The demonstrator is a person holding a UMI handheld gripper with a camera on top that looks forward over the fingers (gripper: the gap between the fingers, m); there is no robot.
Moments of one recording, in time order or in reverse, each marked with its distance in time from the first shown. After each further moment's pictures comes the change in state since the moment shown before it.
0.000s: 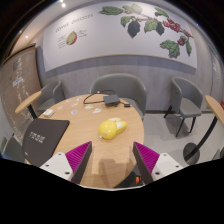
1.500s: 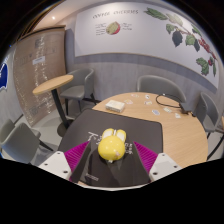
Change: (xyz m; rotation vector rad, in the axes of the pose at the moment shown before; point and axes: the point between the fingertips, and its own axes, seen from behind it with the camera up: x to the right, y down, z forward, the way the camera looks) arm -0.324 0.026 0.034 -0.030 -0.147 -0.191
